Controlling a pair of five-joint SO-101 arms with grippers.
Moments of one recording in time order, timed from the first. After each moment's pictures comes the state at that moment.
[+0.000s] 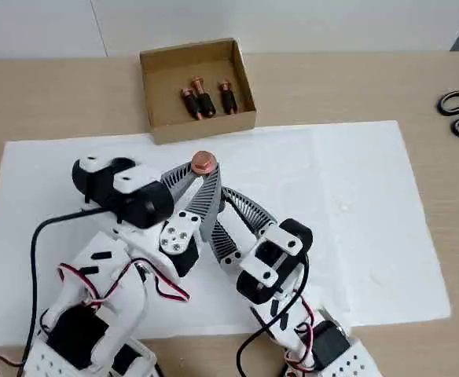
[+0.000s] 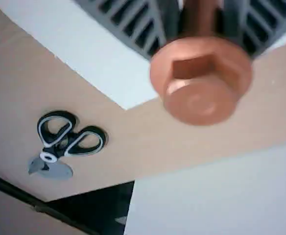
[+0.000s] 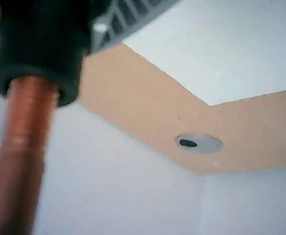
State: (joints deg) left arm 30.2 -75.0 52.3 42.2 13.2; right arm -40.2 -103.0 96.0 7.5 5.4
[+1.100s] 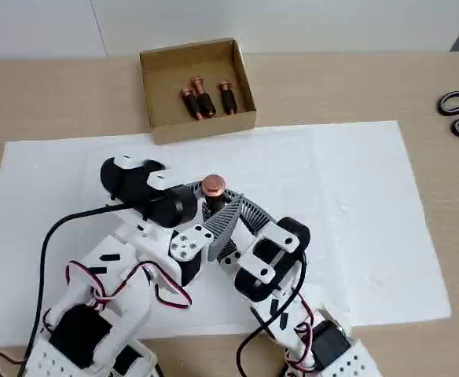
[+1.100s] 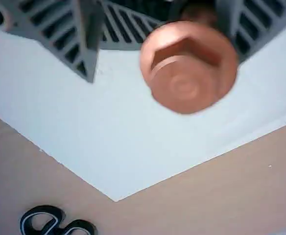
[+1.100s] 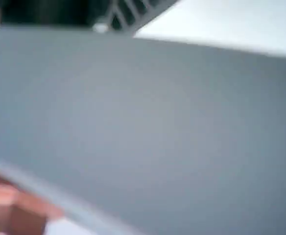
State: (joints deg) left arm 31.2 -74.9 52.4 51.2 10.2; right arm -40.1 -103.1 96.0 9.3 5.4
